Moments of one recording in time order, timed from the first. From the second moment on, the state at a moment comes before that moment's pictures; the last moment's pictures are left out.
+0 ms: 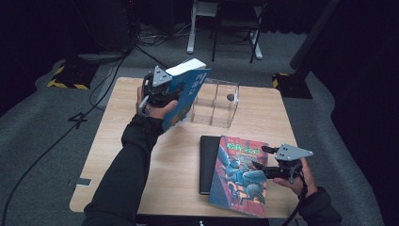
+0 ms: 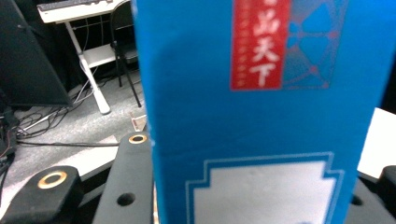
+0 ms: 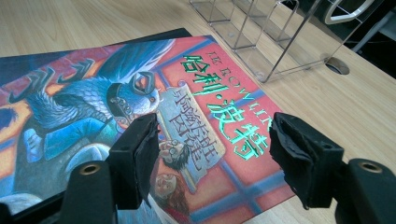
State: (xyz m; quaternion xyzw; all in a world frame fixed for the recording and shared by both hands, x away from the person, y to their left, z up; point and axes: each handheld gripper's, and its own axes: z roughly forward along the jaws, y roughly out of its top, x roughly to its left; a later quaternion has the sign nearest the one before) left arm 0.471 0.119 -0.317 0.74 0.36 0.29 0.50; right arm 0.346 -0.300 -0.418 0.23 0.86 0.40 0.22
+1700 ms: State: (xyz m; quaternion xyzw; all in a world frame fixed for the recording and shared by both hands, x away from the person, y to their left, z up) left arm 0.487 0.131 -0.371 0.72 0.39 0.28 0.51; right arm 0.345 -0.293 -0.421 0.20 0.88 0.38 0.22
